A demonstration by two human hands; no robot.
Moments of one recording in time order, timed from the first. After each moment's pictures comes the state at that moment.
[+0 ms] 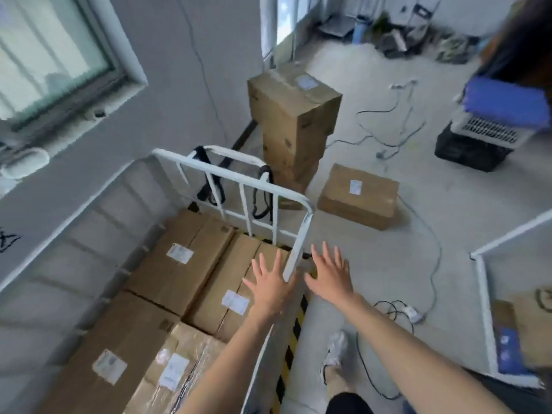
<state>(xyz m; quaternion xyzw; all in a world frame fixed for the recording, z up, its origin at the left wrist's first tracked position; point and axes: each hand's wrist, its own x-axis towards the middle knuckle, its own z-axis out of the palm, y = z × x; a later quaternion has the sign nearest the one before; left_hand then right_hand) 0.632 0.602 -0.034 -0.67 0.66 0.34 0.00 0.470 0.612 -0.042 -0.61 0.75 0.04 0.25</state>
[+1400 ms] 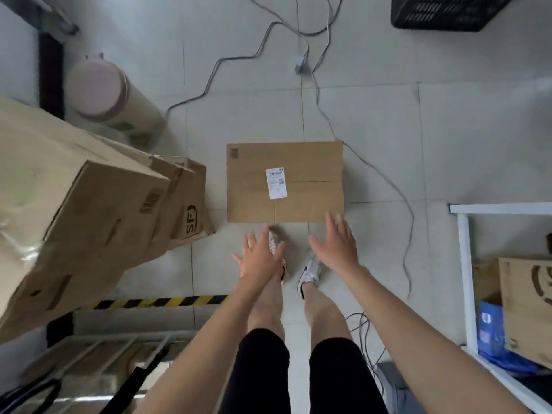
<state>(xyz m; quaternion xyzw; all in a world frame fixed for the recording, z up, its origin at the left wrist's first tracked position) 0.015 -0.009 -0.312 -0.55 0.70 0.39 0.25 -0.149 0.085 -0.313 -0.27 0.86 -0.03 0.43</state>
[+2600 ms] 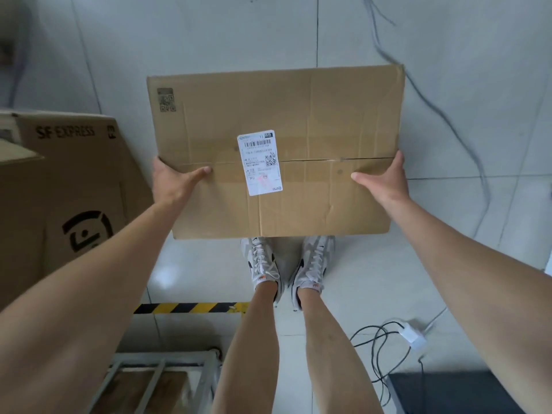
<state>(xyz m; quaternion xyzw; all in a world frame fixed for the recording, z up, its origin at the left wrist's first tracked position) -0.002 -0.214 -0.734 -0.75 0.53 0.39 0.08 -0.340 0.039 -0.745 0.01 0.89 -0.13 0.44</state>
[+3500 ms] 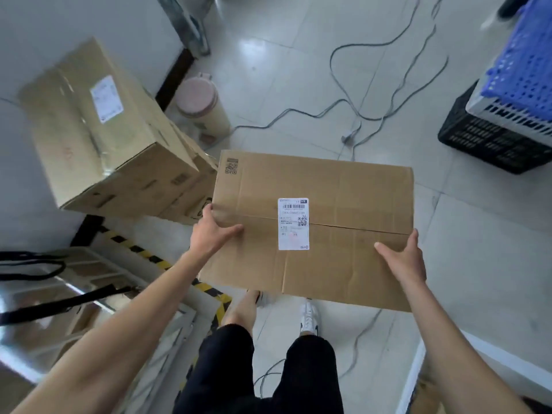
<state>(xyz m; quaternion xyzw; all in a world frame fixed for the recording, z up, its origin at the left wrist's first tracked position) -0.044 -0.014 -0.143 -0.76 0.52 0.39 -0.03 -0.452 0.118 -0.169 -0.20 0.88 -0.12 0.41</state>
